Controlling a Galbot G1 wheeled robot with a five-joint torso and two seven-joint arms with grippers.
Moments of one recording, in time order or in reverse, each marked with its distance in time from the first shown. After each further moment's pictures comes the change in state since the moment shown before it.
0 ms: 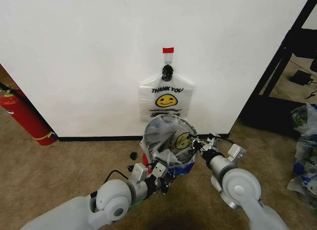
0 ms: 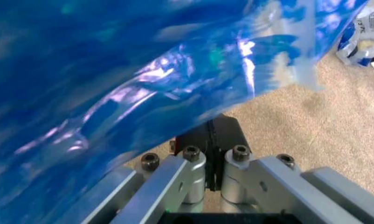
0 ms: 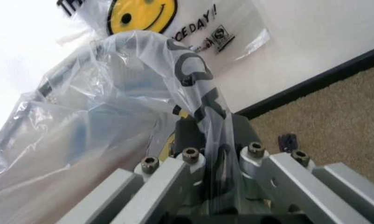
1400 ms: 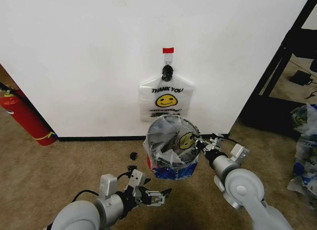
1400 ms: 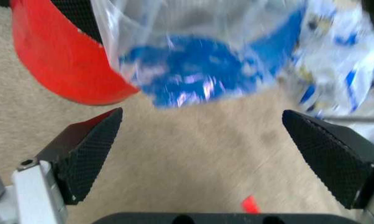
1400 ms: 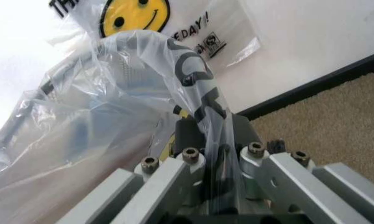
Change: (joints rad) left arm 0.399 0.109 -0.431 -0.272 -0.314 -0.033 -0.118; right arm -0.004 -0.020 0.009 -0.005 -0.025 0.003 -0.011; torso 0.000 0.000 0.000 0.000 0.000
